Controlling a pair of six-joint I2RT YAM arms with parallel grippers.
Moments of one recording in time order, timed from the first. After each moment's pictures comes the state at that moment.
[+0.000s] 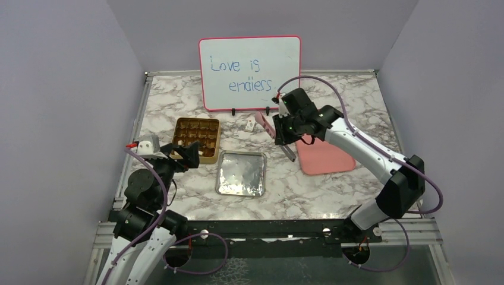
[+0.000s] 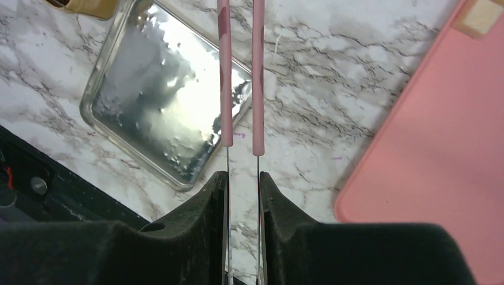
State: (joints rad) left arm -0.42 0.25 0.62 -0.39 -0.25 -0.36; right arm 0.65 1.51 1.38 -0.80 -0.08 0.21
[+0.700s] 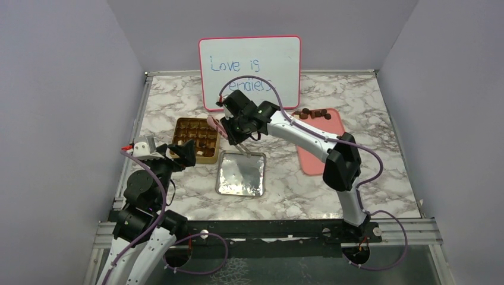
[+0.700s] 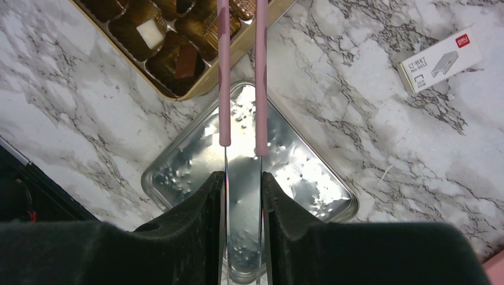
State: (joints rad) left arm -0.42 0.23 0.62 -0.39 -0.35 -0.36; right arm 0.91 2.05 1.91 -0.79 -0.03 0.22
